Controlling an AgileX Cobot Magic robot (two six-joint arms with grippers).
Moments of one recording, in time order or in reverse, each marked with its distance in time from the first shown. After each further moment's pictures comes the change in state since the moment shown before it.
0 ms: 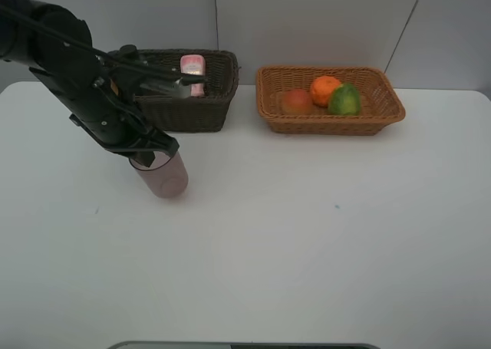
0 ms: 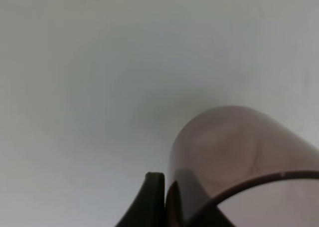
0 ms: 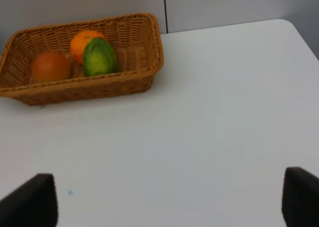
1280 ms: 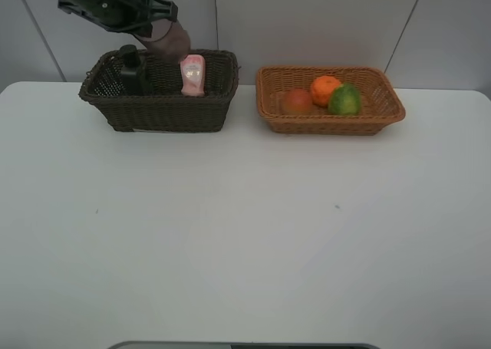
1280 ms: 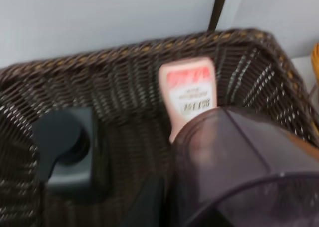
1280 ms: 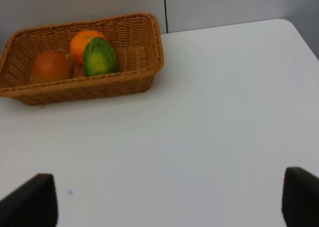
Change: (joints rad) left arm 0.115 0.077 -0.372 0.242 -0.205 -0.281; right arm 0.000 0.000 0.000 0.000 0.000 0.000
